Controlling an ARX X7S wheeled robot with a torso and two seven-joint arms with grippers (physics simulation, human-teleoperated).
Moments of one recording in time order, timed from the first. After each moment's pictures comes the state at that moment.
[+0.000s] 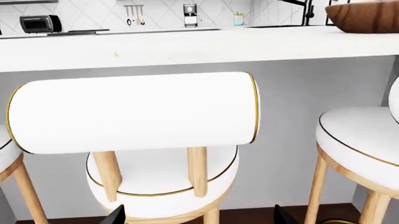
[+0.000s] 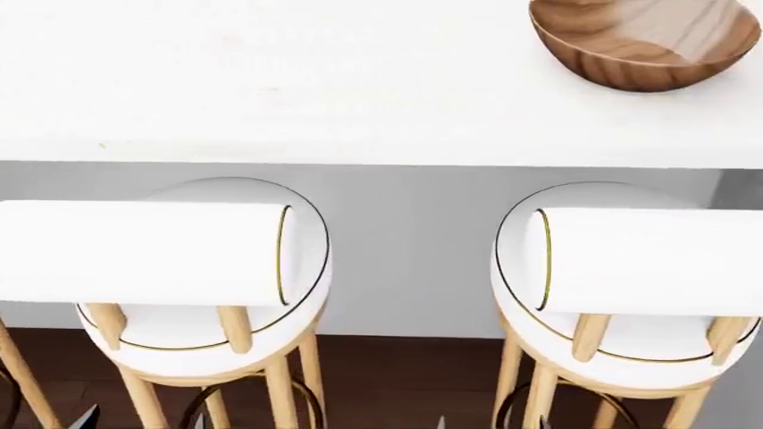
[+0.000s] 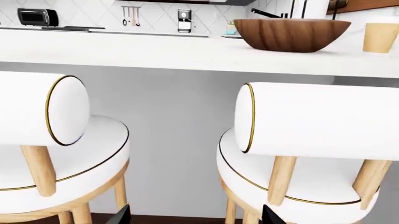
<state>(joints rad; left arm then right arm) -0.06 -0.28 0.37 -0.02 -0.26 0.01 -0.33 0.06 0.28 -0.37 0.03 0.25 -0.05 0.33</state>
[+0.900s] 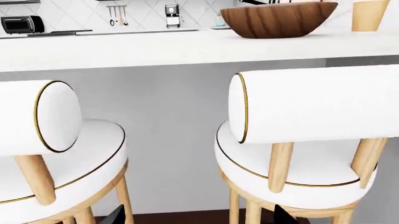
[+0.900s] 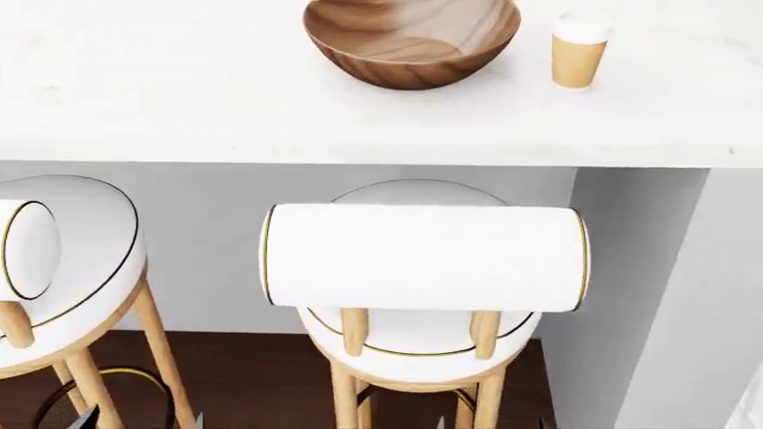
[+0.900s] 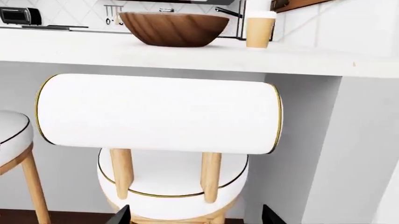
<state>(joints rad) -0.07 -0.29 0.39 -0.02 -0.27 0.02 -0.33 0.06 0.29 -0.38 0.04 0.26 -0.05 0.34</state>
